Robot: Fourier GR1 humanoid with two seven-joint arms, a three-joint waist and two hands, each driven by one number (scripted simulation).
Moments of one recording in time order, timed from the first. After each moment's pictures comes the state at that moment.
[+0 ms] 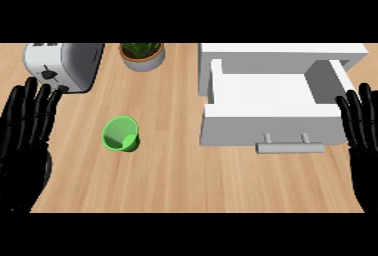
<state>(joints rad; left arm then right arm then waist) -0.01 0.13 -0.02 -2.10 -0.01 0.00 -0.01 0.03 -0.11 -0.01 -2.10 0.02 0.00 0.01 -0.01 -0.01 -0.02</state>
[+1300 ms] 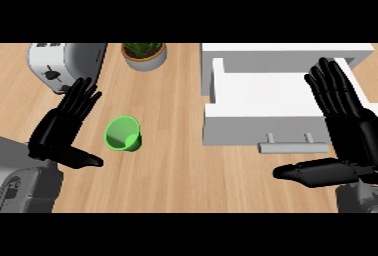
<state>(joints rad) -0.24 0.25 0.15 -1.32 0.33 -0.41 -0.14 -0.17 -0.16 -0.05 -1.89 -0.09 0.14 0.06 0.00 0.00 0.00</state>
